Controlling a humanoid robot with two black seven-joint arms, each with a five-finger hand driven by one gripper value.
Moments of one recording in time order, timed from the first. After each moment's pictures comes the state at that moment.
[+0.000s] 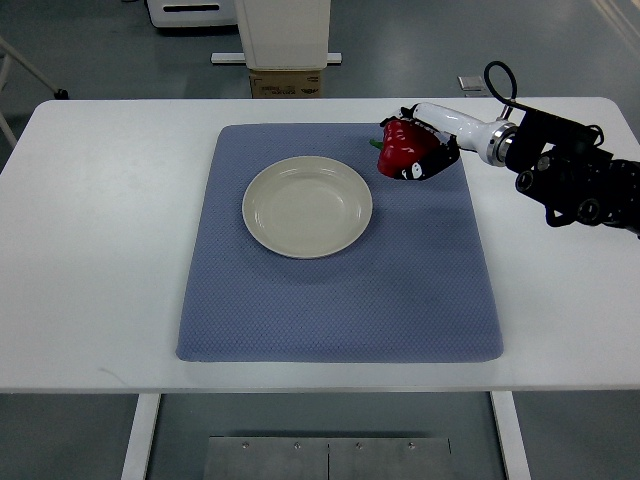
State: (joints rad) left arm -0.01 0.00 -0.21 -0.18 0.05 0.01 -0.14; right arm 1.30 -0.21 -0.24 0.64 -0.73 -0.01 0.28
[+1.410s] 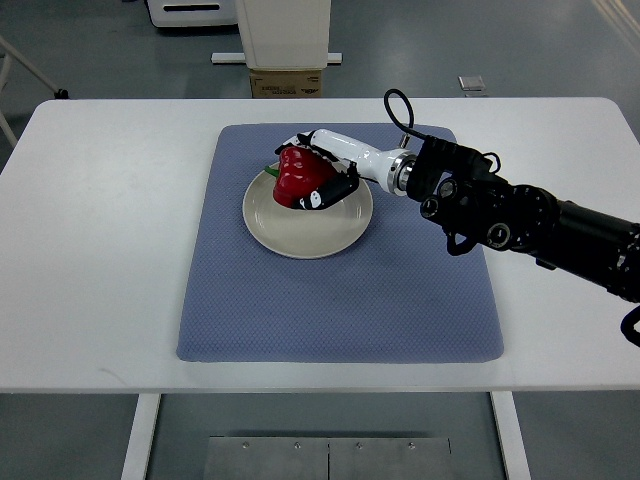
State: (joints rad) left arm -0.01 0.00 -0.21 -0.18 0.05 0.01 -0.14; right arm 1.25 0.00 -0.12 0.65 -0.70 0.01 0.28
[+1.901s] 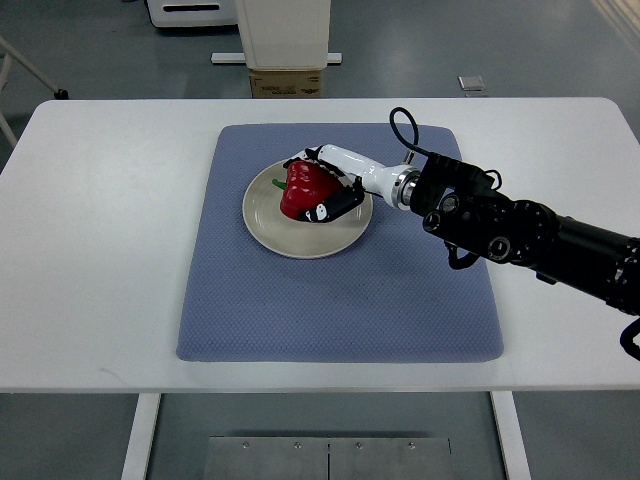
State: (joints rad) left arm -0.01 0.00 -0.21 -0.18 0.05 0.01 -0.14; right arm 1.21 0.00 -0.12 0.65 -0.70 -0.01 0.26
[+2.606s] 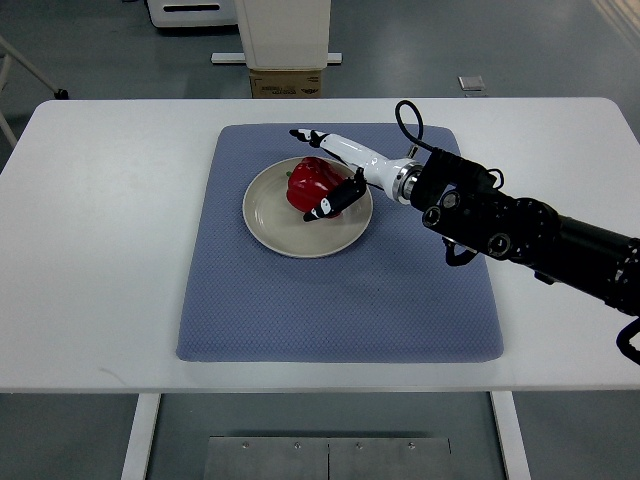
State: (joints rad) left arm -0.01 0.00 -0.21 -0.18 0.05 0.01 -0.14; right arm 1.20 0.00 -0.07 0.64 -0.70 -0.04 0.26
